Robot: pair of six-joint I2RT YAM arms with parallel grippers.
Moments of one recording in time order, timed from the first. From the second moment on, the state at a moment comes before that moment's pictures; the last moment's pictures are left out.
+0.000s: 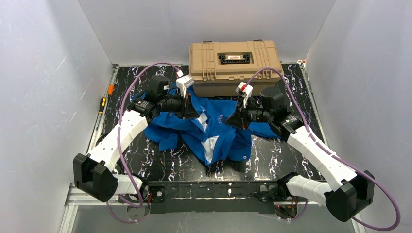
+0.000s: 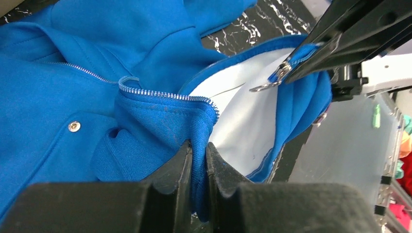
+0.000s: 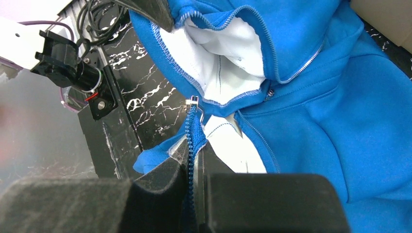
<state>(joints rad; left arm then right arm) -0.45 1.30 1.17 -0.54 0.69 -0.06 0.55 1.08 0.96 -0.35 -0.65 0.07</state>
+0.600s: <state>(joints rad) -0.44 1.30 1.13 -0.51 0.73 -0.21 0.55 1.09 0.93 -0.26 -0.70 0.14</state>
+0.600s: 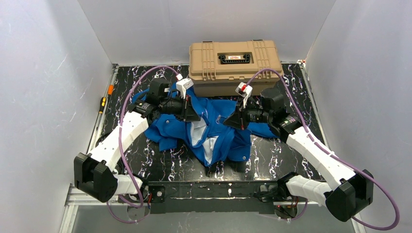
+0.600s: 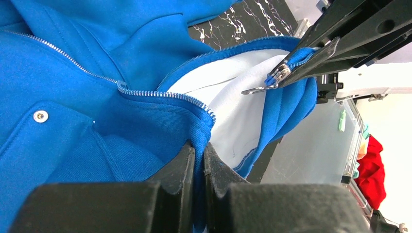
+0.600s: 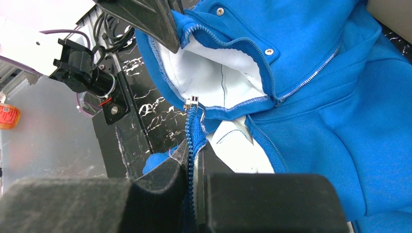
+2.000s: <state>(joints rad) -0.44 1.33 1.29 -0.67 0.84 -0.15 0.55 1.10 0.92 -0.26 -0.76 0.13</state>
